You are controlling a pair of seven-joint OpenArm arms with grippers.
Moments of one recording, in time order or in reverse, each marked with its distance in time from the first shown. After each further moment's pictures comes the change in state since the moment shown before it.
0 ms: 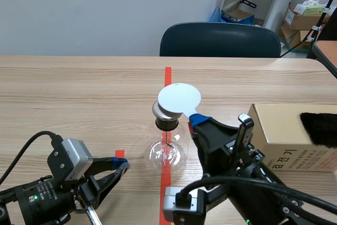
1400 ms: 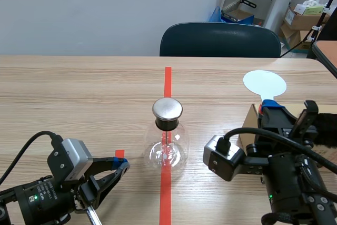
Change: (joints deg) left arm 0.0 0.0 0.0 0.0 0.0 0.0 0.0; right arm 0.0 0.0 0.0 0.0 0.0 0.0 -35.9
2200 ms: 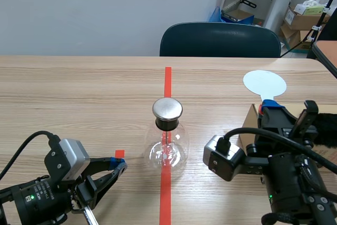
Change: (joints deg) left arm 0.0 -0.7 0.0 0.0 0.0 0.0 0.0; right arm 0.0 0.0 0.0 0.0 0.0 0.0 0.0
